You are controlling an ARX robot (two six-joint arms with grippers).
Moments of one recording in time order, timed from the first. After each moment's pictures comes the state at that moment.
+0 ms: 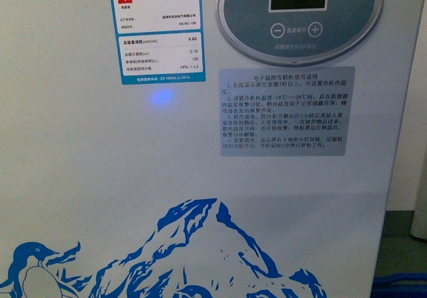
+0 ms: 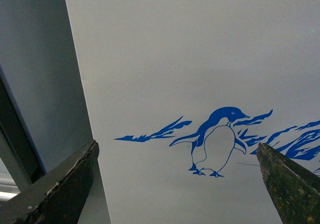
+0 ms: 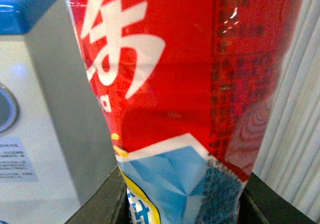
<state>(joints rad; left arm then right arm) 0.00 0.00 0.02 0.00 0.00 0.00 0.32 0.43 0.61 -0.10 0.49 -0.02</state>
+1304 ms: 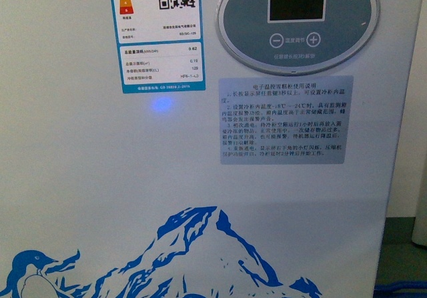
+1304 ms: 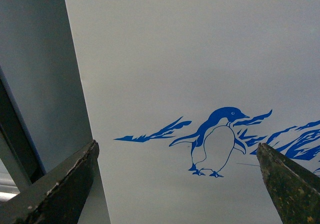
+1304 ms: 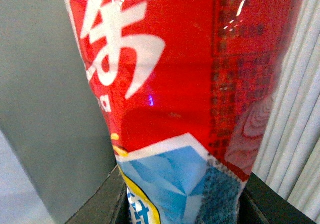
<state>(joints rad) 0.00 0.00 0.02 0.00 0.00 0.00 0.14 0.37 0.53 -0.13 0.42 0.04</state>
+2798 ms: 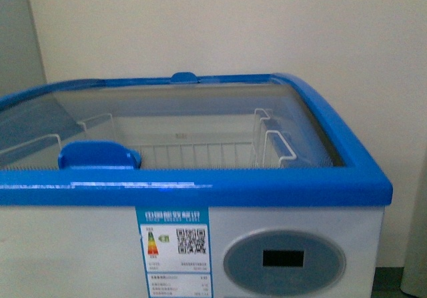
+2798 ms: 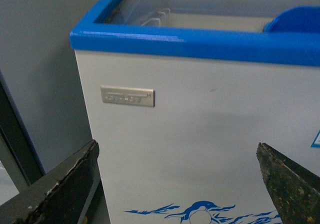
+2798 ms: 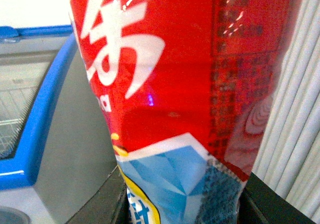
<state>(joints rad) 0.00 0.00 0.02 0.00 0.00 0.00 0.14 0.37 0.53 -0.13 0.42 0.04</state>
